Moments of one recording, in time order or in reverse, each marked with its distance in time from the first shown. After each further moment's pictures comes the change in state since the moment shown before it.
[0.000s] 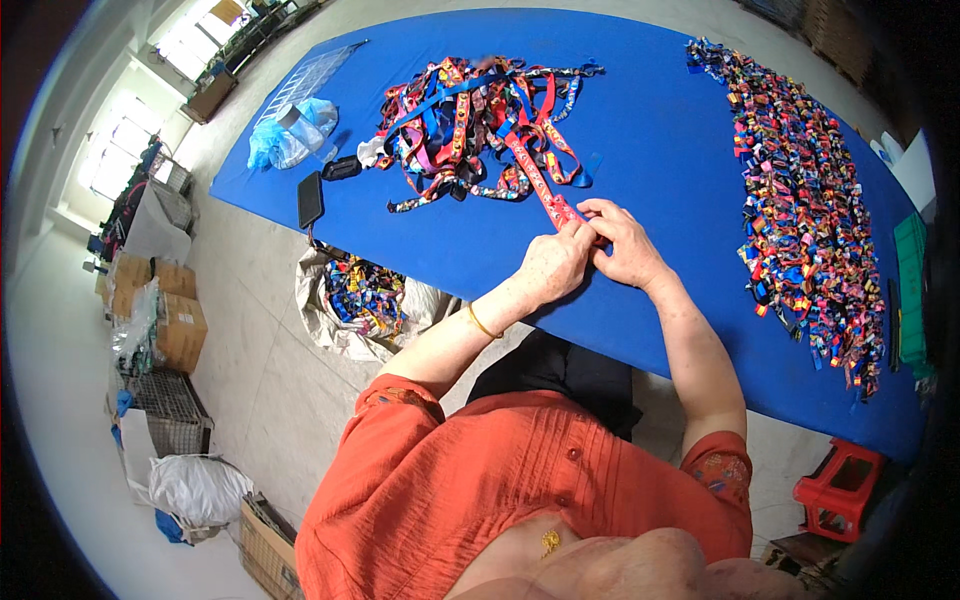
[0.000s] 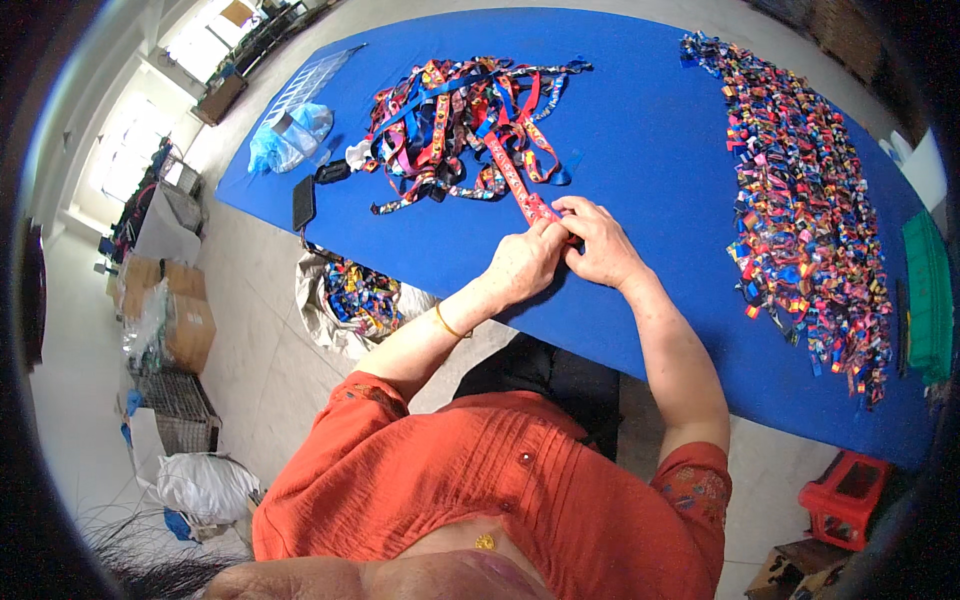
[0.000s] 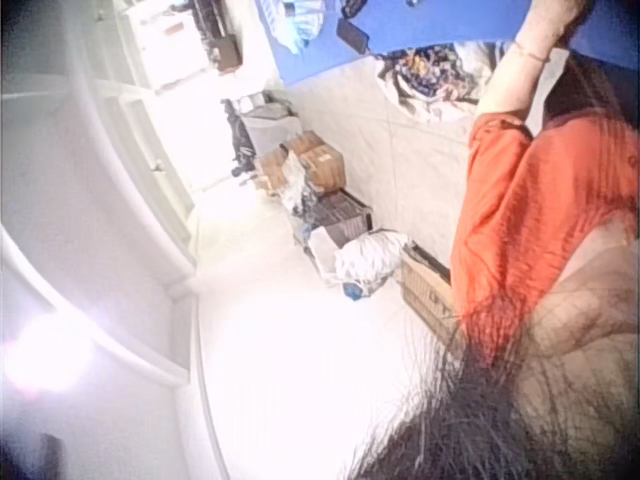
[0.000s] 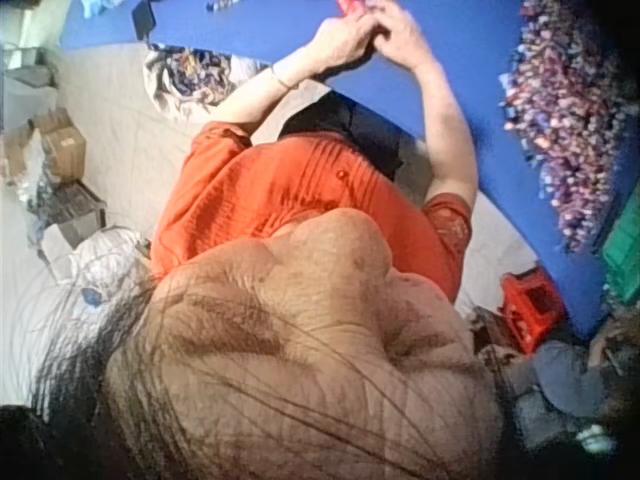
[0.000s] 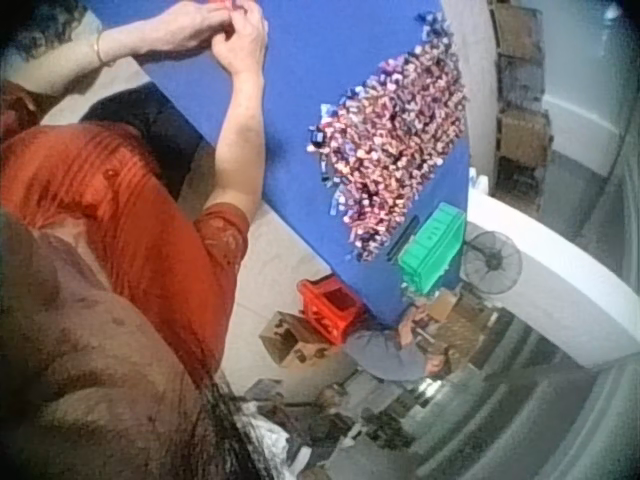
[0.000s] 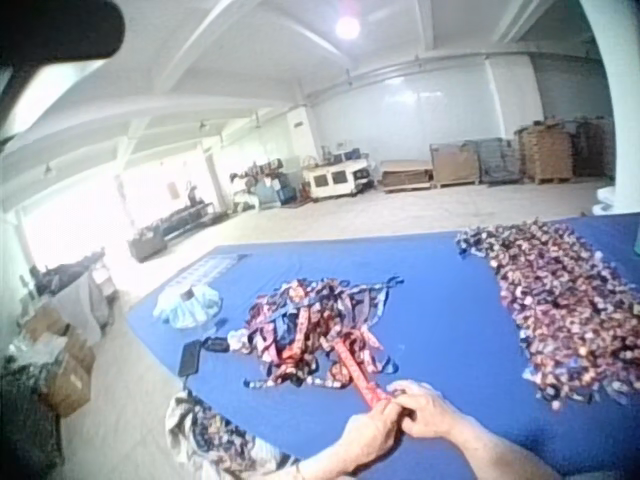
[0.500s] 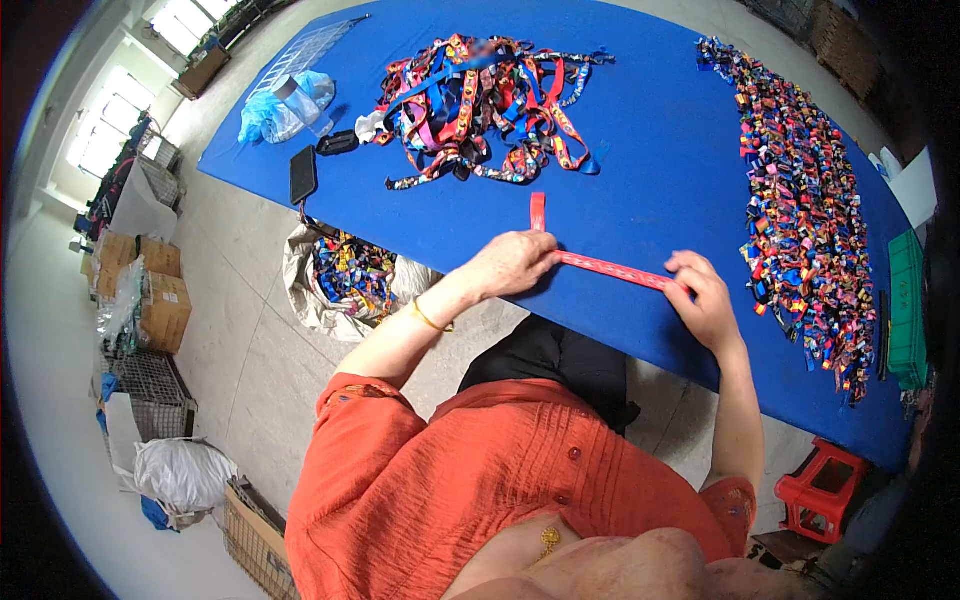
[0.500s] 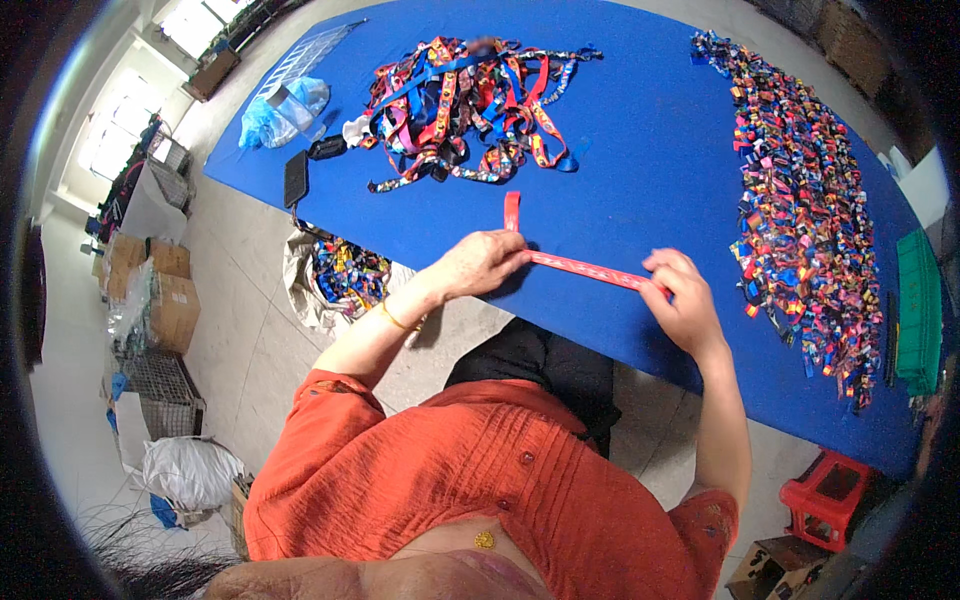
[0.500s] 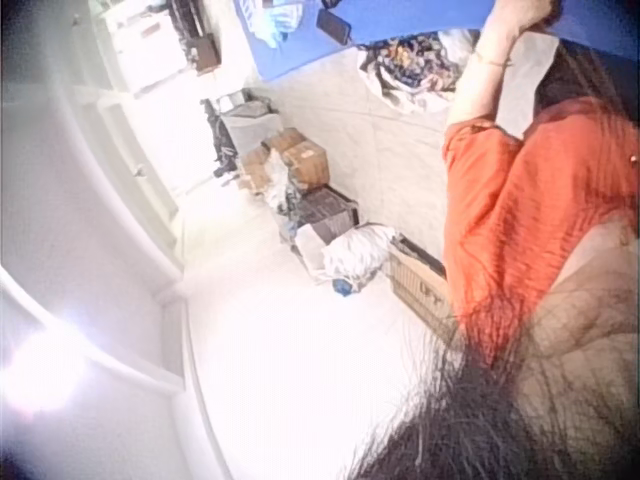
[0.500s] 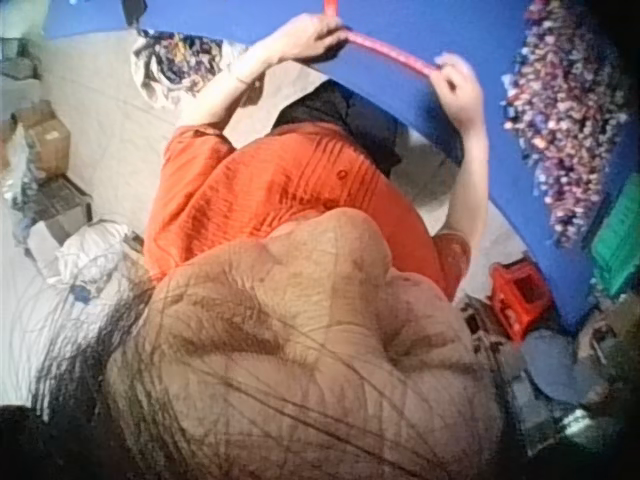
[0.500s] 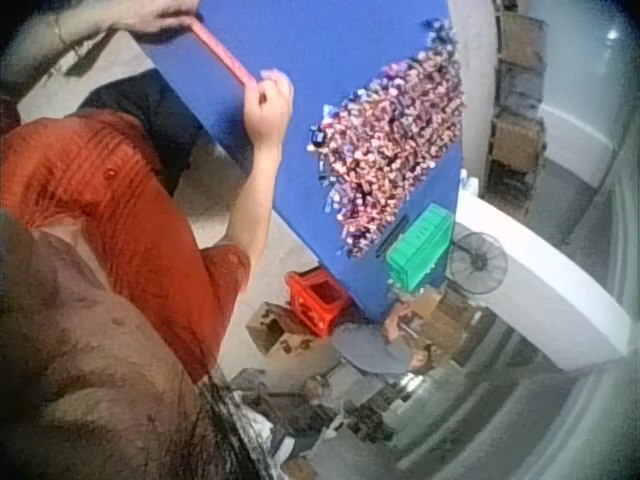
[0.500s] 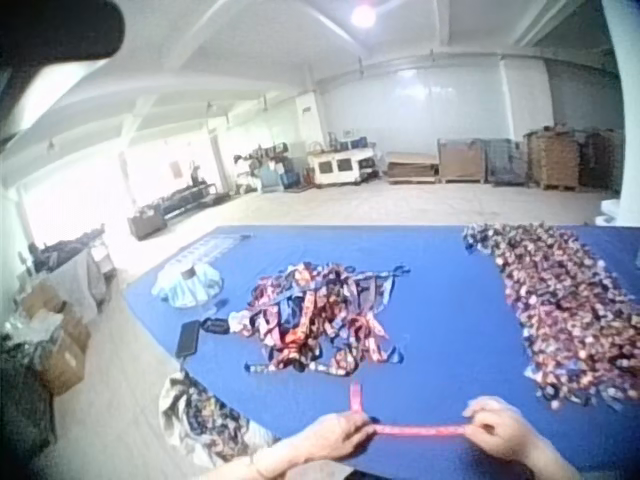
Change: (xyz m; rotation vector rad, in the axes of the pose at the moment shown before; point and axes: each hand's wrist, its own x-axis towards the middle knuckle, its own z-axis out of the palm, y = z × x) left_hand -0.040 -0.041 -0.048 -0.219 -0.273 0.019; right_hand -0.096 -0.041 -0.080 -0.016 -0.005 0.159
